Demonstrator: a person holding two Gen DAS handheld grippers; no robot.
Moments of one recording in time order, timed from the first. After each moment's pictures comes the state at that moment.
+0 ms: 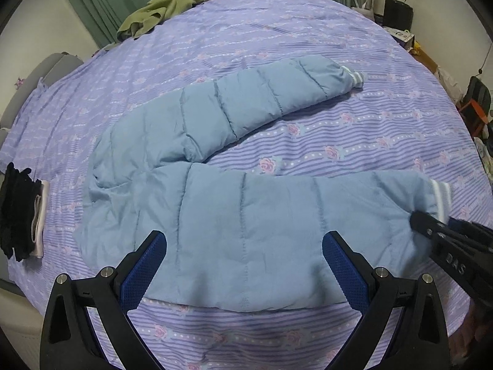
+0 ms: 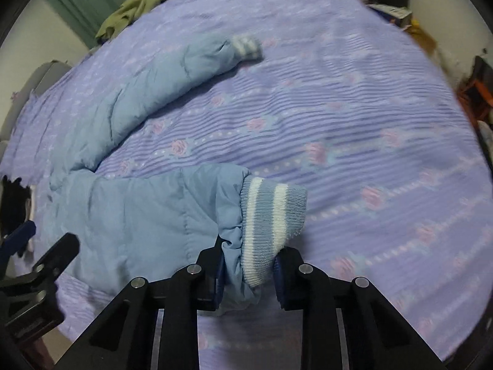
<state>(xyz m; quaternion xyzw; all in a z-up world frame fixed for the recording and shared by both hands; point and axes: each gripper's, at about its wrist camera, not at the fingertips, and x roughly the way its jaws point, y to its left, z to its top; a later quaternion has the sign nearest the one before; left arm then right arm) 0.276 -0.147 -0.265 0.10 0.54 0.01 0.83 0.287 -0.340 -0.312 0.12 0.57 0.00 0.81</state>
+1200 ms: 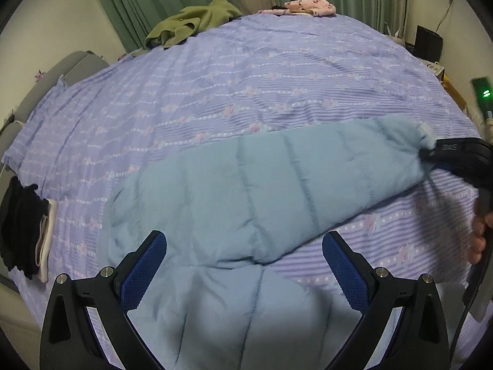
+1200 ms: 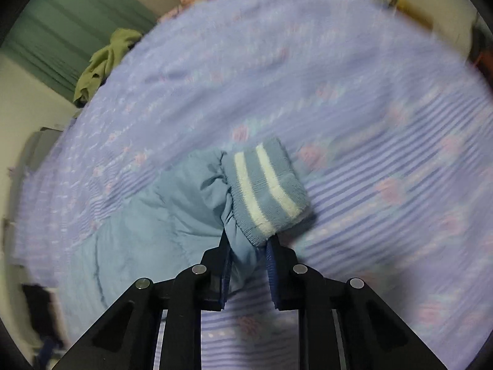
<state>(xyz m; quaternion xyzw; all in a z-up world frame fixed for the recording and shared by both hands) 0.382 -0.084 -0.266 0.08 0.49 0.07 0.86 0.486 -0.341 -0.336 0.19 0.51 -0.03 0.84</state>
